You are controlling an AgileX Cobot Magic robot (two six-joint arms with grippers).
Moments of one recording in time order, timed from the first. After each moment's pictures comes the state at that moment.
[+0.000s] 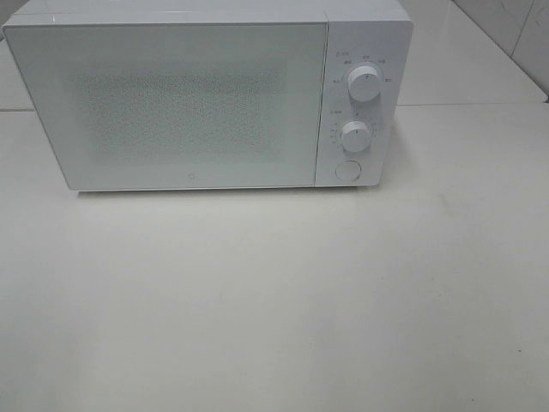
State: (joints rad) left arm 0.06 0.00 -0.50 -0.16 1.05 0.19; right arm 0.09 0.00 -0.51 -0.12 1.00 0.15
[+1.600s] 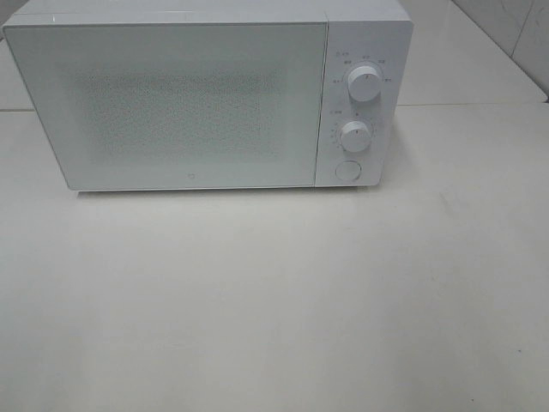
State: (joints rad) left arm 0.06 0.00 -0.50 -0.16 1.05 0.19; right arm 0.09 0.44 -0.46 -0.15 0.40 0.16
